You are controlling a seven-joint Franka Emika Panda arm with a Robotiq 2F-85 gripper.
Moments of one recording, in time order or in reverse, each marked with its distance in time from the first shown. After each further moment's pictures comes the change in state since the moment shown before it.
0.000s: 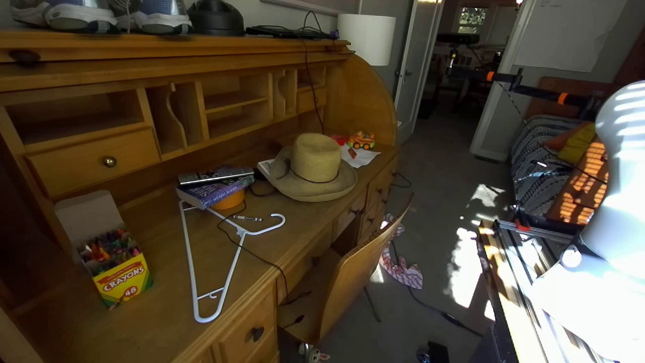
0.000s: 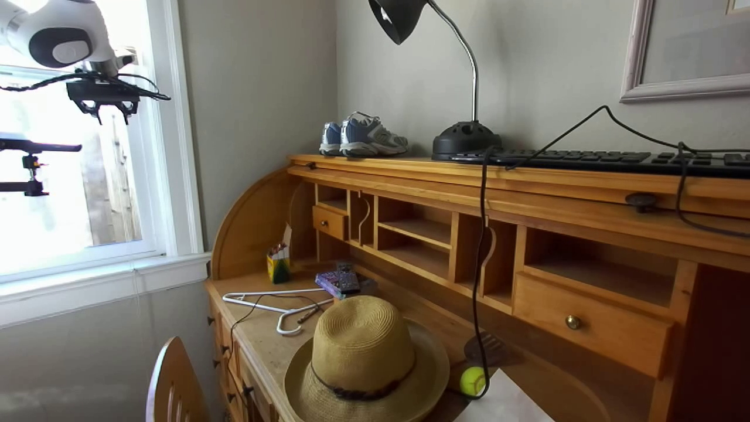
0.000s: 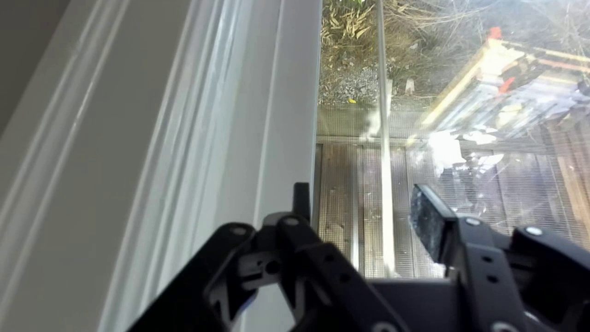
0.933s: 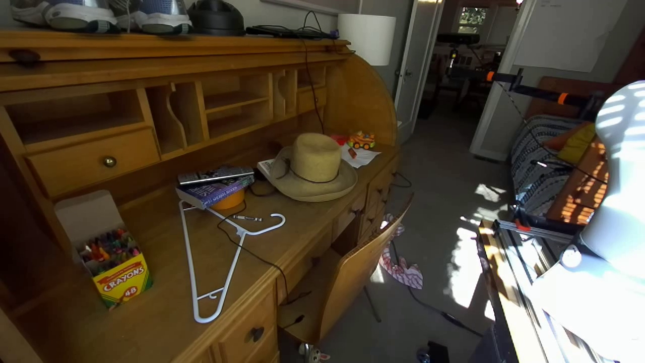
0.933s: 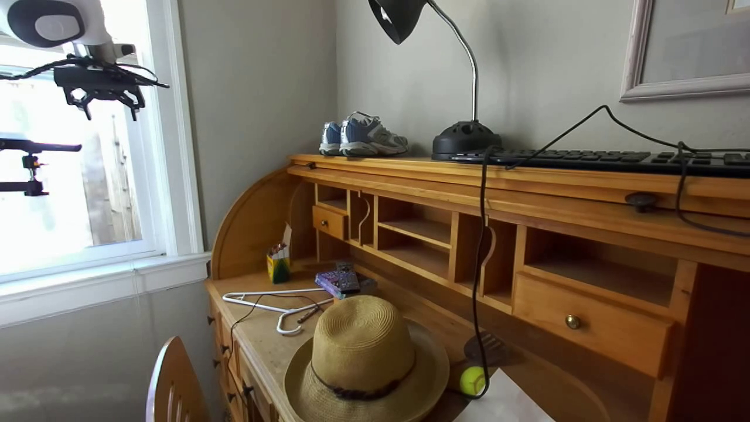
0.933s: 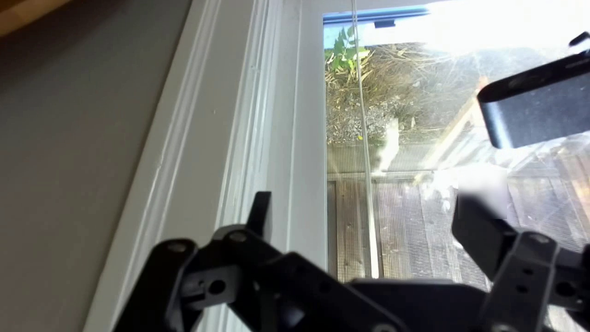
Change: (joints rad) arm 0.003 -0.205 -0.123 -0.171 -0.018 -0.145 0.024
